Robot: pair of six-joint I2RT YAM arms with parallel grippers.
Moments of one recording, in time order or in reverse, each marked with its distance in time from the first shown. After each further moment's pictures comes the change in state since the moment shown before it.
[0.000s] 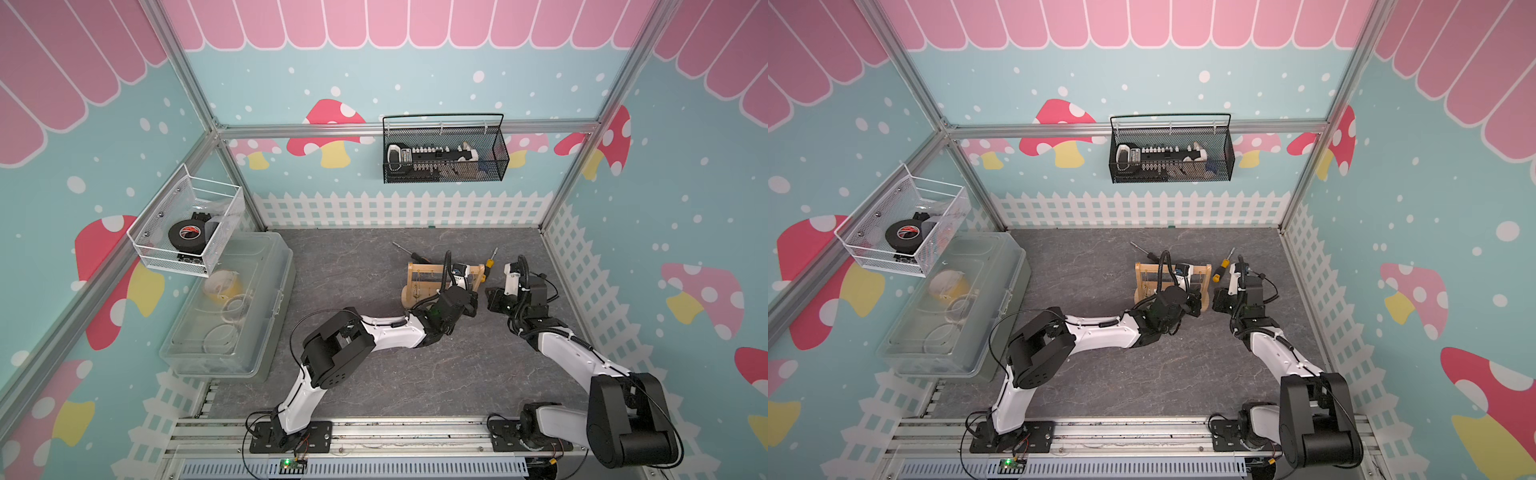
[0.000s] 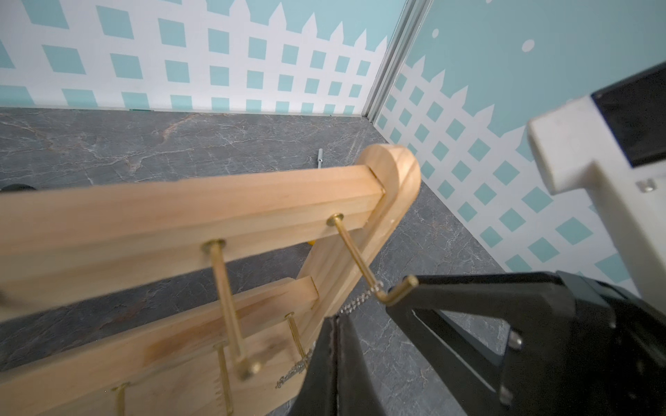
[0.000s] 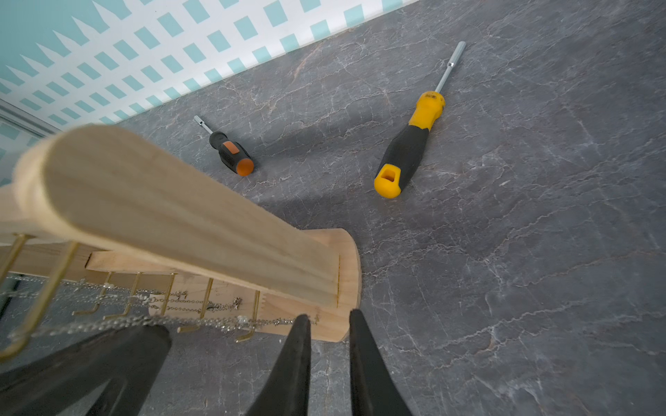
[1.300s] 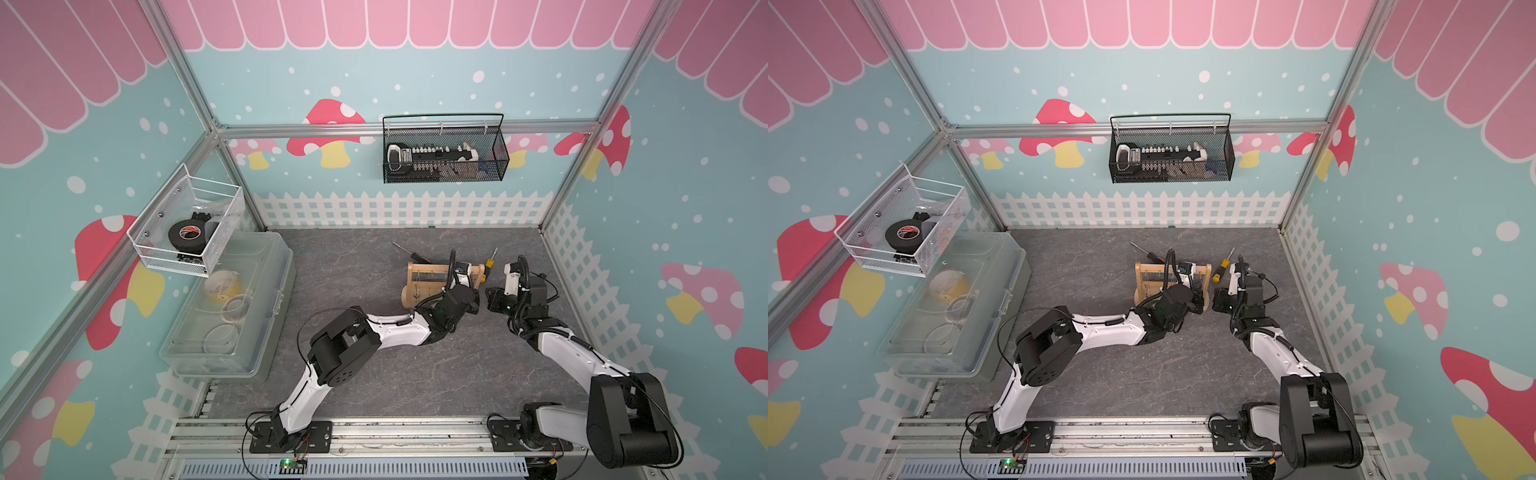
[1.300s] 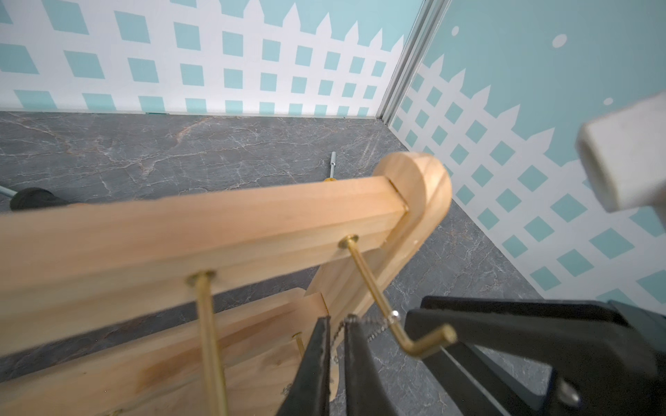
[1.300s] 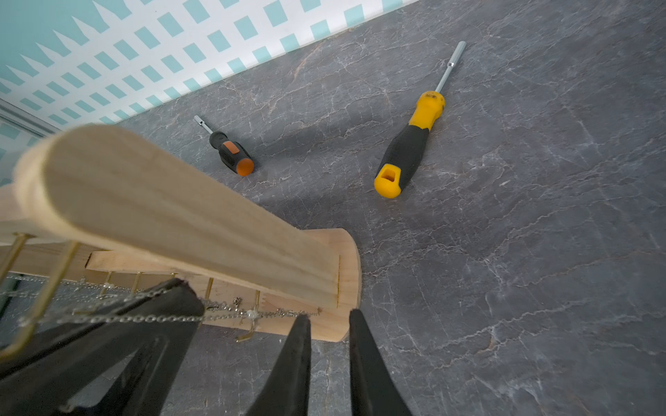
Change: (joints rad) left arm -0.001 0.062 0.084 -0.047 -0.052 0.006; right arm 0.000 0.000 0.000 0.000 0.000 0.000
